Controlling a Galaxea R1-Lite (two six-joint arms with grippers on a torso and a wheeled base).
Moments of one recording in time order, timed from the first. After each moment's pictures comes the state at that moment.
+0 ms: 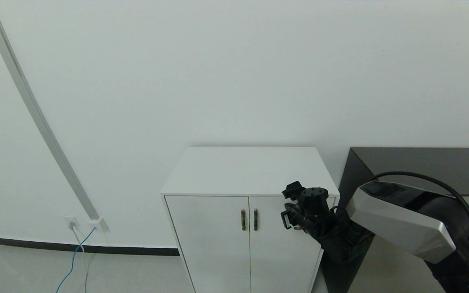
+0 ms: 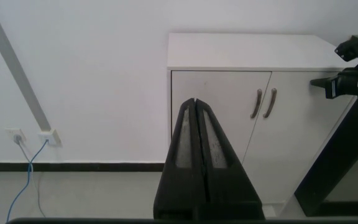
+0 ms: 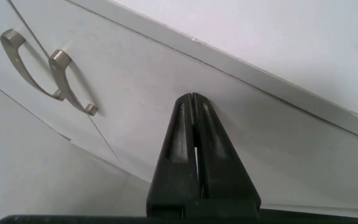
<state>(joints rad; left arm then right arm) 0.00 0.00 0.00 0.00 0.00 -0.01 0.51 2.55 -1.20 -1.00 -0.17 -0.08</state>
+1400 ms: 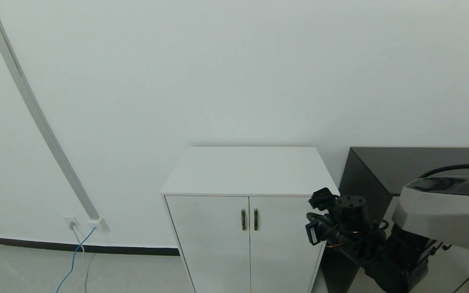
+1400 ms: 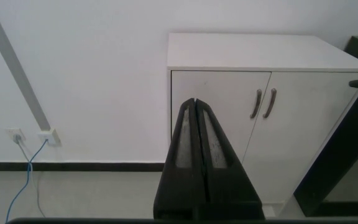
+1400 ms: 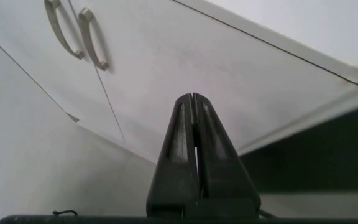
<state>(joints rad) 0.00 0.00 0.00 0.00 0.00 -0.02 0.51 2.26 -0.67 -1.21 -0.17 -0.07</state>
